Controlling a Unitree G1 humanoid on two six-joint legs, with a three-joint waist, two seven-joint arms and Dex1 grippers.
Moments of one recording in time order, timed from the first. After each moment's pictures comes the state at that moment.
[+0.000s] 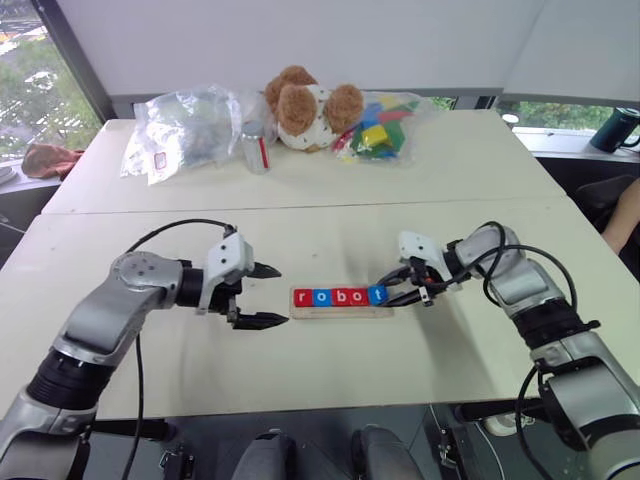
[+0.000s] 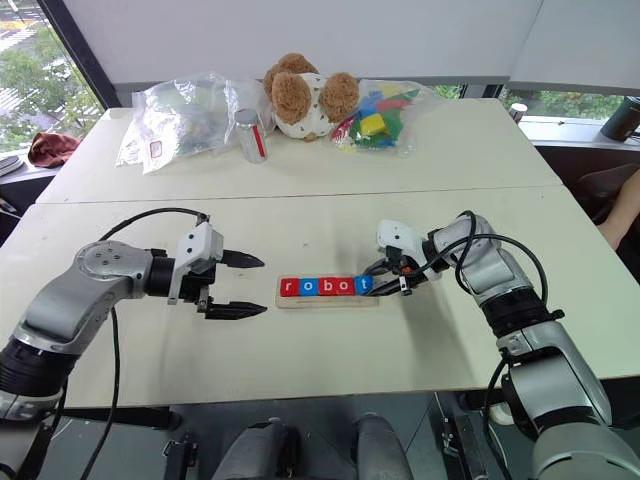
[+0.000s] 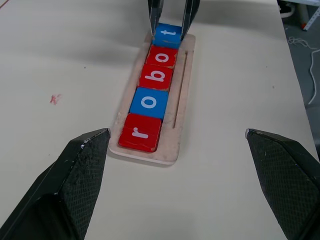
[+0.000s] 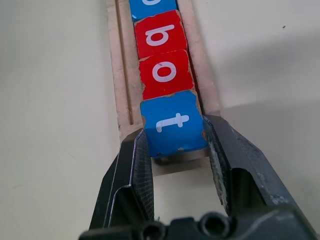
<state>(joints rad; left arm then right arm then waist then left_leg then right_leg) -0.43 0.79 -0.14 -0.21 -0.41 0.53 -1.17 -0.74 -0.66 0.31 0.40 -0.01 0.14 1.46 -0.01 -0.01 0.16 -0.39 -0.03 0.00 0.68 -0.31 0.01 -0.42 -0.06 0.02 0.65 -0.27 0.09</state>
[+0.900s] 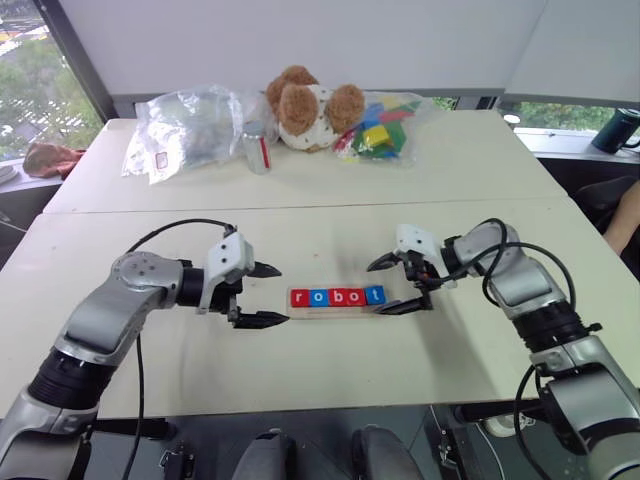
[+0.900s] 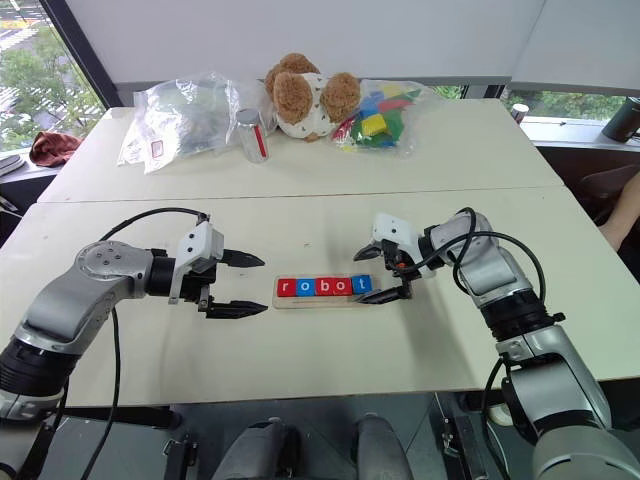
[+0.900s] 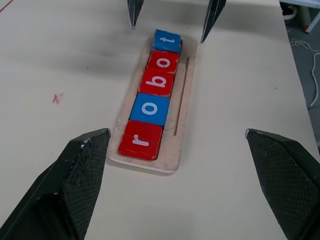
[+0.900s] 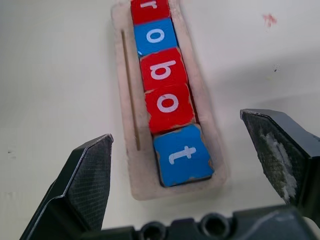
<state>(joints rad) -0.44 0.79 -0.14 -0.21 -0.41 0.53 -1.17 -0.70 -0.68 0.27 0.26 0.05 0.25 1.42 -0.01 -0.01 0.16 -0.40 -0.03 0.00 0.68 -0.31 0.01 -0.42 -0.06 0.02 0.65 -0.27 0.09</state>
